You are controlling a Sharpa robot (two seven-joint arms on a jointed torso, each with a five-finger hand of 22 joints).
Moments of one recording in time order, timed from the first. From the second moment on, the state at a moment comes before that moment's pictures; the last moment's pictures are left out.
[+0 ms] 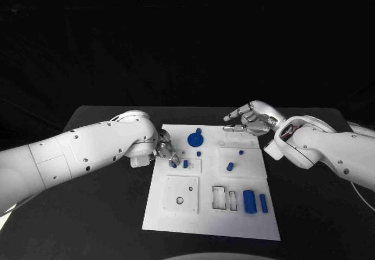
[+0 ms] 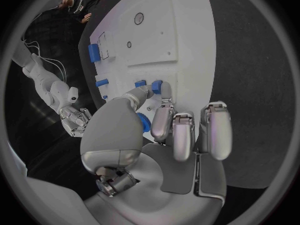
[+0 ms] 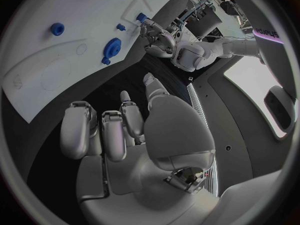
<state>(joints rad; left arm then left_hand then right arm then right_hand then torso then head) 1.29 -0.55 -0.06 1.34 -0.96 0.27 -0.69 1.08 -0.10 0.52 0.04 0.43 1.03 0.05 0.53 0.56 1.45 -0.06 1.27 1.23 1.47 -0.10 1.57 1.31 0.04 1.46 0.01 1.46 1.31 1.16 -0.96 0.04 1.54 -0.96 -0.32 0.12 1.25 -0.06 0.00 0.08 0.24 0.99 0.14 0.07 0.07 1.42 0.05 1.23 1.31 1.47 -0.03 1.48 1.31 0.08 1.42 0.07 1.35 1.14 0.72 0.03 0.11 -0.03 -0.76</state>
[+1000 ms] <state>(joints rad) 1.29 -0.55 -0.06 1.32 -0.97 0.29 -0.69 1.05 -0.14 0.48 0.09 0.26 1.08 0.00 0.52 0.55 1.44 -0.06 1.27 1.23 1.47 -0.10 1.57 1.31 0.04 1.46 0.01 1.45 1.31 1.16 -0.96 0.04 1.54 -0.96 -0.32 0.12 1.25 -0.06 0.00 0.08 0.24 0.99 0.14 0.07 0.07 1.42 0.05 1.23 1.31 1.47 -0.03 1.48 1.31 0.08 1.42 0.07 1.35 1.14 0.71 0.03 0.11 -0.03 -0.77</state>
